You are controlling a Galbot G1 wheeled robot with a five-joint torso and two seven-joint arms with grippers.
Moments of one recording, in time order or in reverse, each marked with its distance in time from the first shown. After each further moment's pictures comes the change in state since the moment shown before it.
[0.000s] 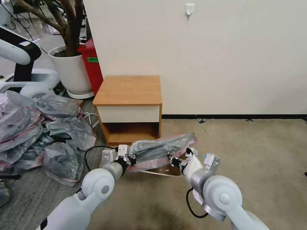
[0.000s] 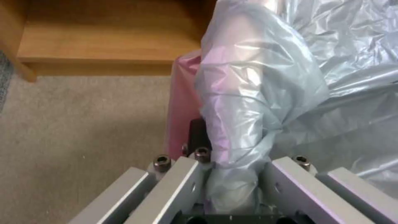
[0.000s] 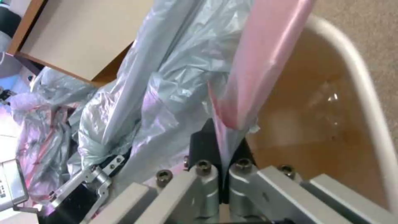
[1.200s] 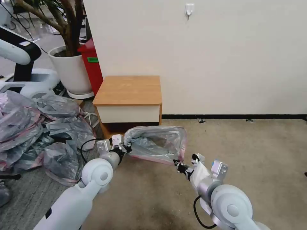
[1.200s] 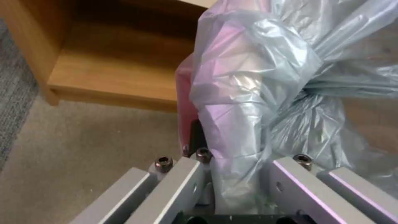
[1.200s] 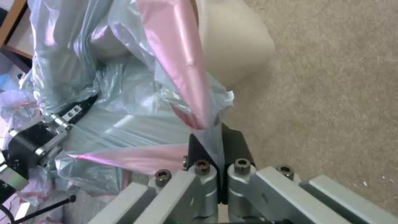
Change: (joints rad) left arm -0.068 -0.052 -0.066 0.071 -0.047 -0.081 -0.034; right arm -0.111 -0.042 0.049 0.046 -0.045 0.019 -0.039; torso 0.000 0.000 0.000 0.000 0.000
